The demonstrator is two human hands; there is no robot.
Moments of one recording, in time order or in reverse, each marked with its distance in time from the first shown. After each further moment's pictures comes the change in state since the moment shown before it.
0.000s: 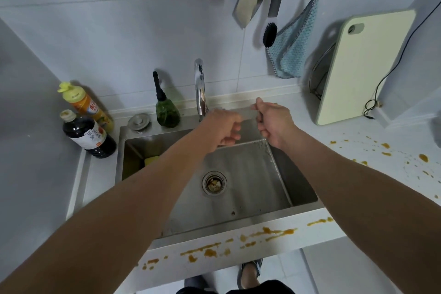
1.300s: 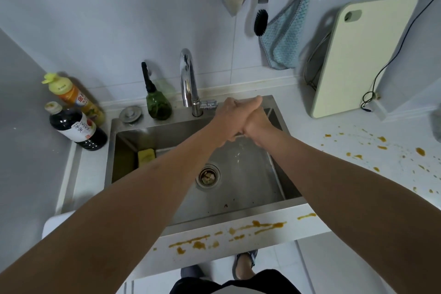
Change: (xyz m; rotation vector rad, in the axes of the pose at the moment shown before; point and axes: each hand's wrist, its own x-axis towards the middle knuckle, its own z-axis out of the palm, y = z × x) left_hand 0.020 0.003 0.063 0.164 0.066 0.107; right_hand 0.000 0.017 0.018 -0.279 -0.166 -0.165
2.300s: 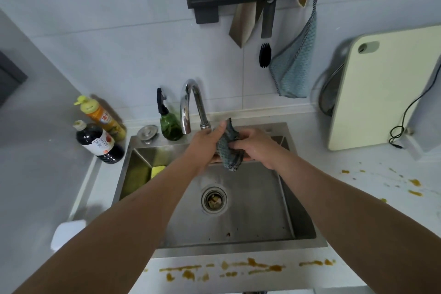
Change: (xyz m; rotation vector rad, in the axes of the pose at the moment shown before) left_hand 0.010 -0.025 -0.027 -0.453 0.138 -0.093; right_hand 0.032 0.005 -0.046 -0.023 -0.395 -0.003
